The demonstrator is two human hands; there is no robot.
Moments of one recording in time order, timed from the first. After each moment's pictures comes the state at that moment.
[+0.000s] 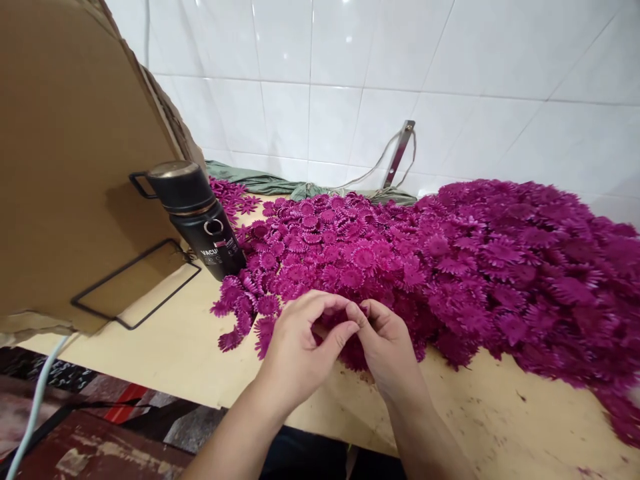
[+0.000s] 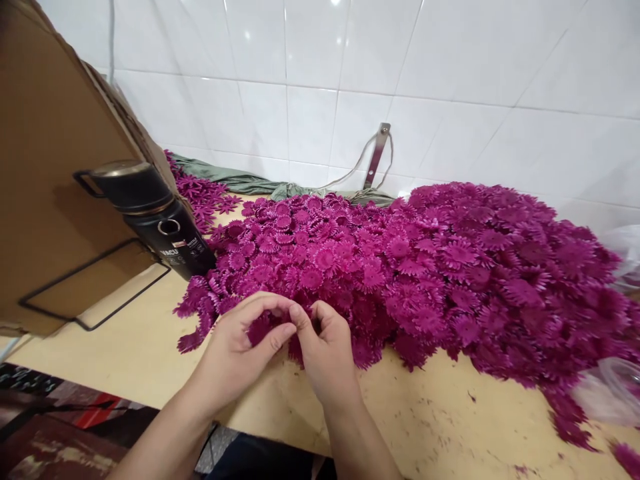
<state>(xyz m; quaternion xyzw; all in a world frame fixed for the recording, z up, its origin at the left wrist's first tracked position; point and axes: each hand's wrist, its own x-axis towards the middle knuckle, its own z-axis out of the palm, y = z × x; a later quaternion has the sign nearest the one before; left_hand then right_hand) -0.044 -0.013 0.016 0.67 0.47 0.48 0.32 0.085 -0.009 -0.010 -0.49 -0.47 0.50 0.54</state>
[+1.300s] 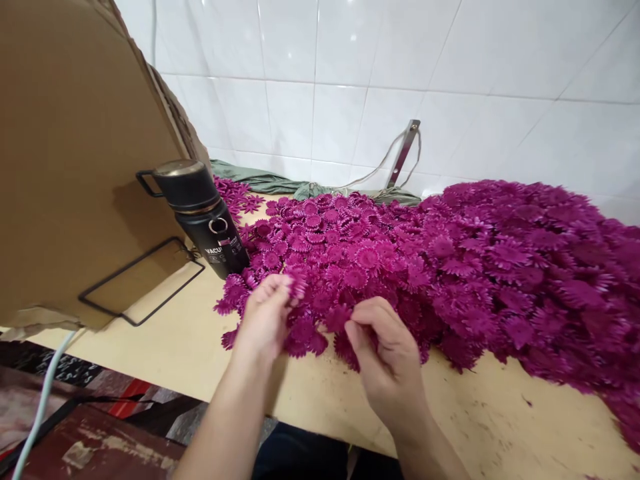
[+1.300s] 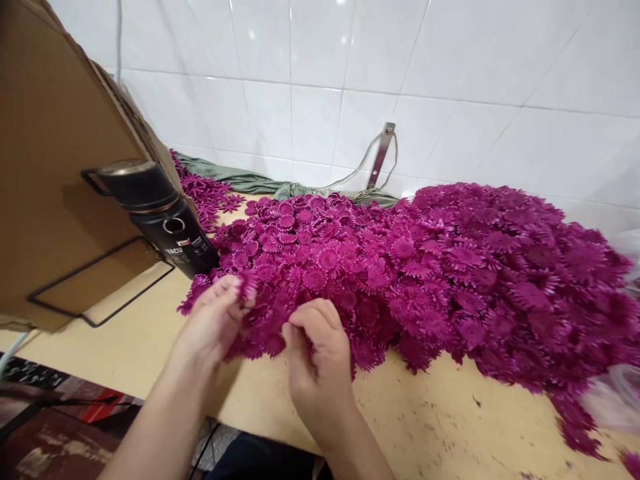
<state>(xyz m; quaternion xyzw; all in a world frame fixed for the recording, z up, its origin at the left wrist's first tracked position) -0.070 0.017 0.005 0.22 0.44 0.67 0.55 0.082 -0.024 0.014 -0.42 -0.69 0.22 0.55</state>
